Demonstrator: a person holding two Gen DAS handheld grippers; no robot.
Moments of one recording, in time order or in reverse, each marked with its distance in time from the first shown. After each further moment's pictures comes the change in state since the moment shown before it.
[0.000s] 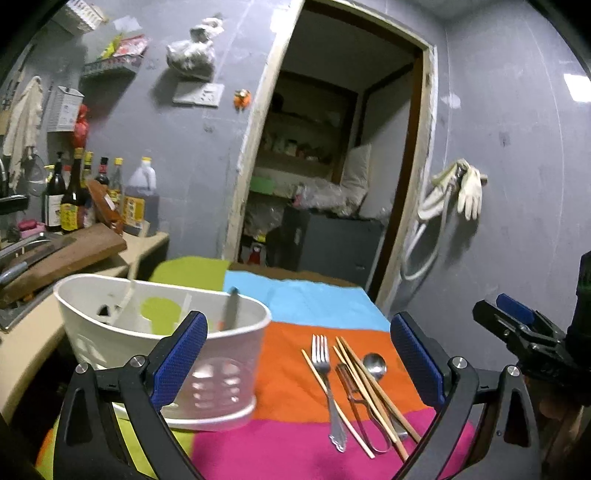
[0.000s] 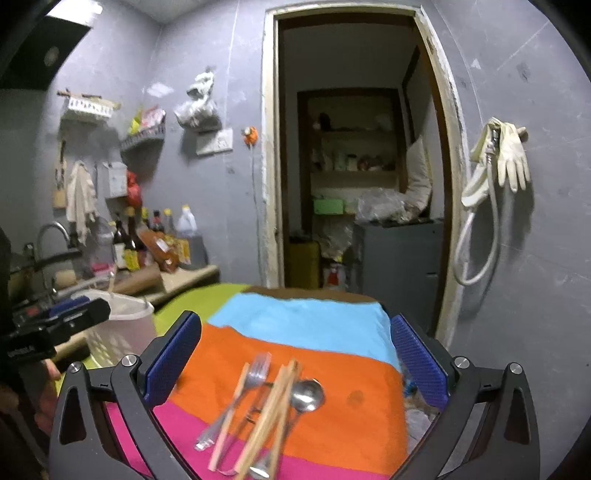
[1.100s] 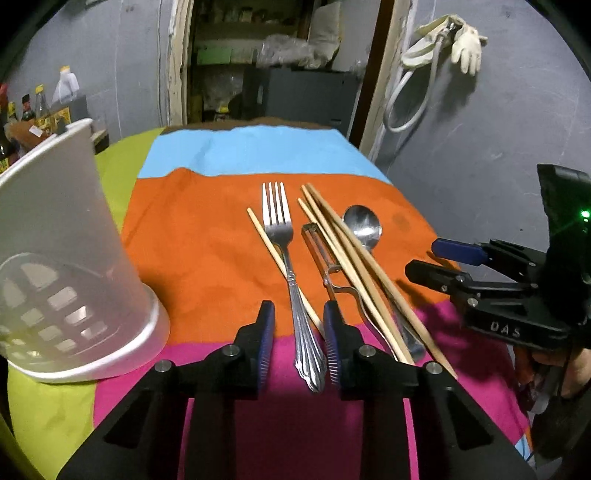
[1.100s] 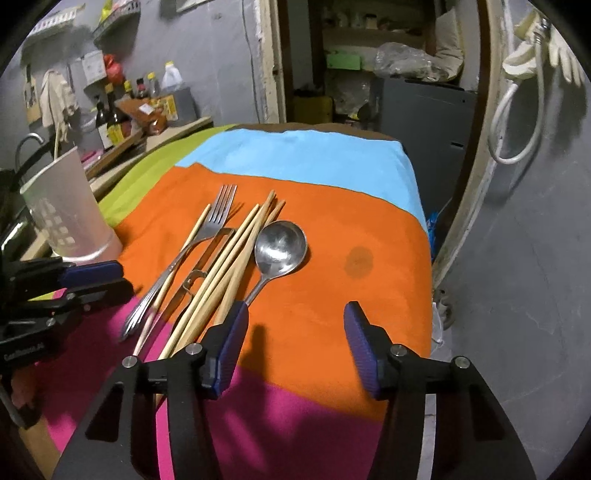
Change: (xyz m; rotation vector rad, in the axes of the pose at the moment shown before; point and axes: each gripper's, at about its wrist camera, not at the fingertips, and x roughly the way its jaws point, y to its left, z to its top) left arm 0.118 -0.037 -0.072 0.125 0.580 -0.066; right arm 0.094 -0.032 -0.072 -0.009 0.584 0.099
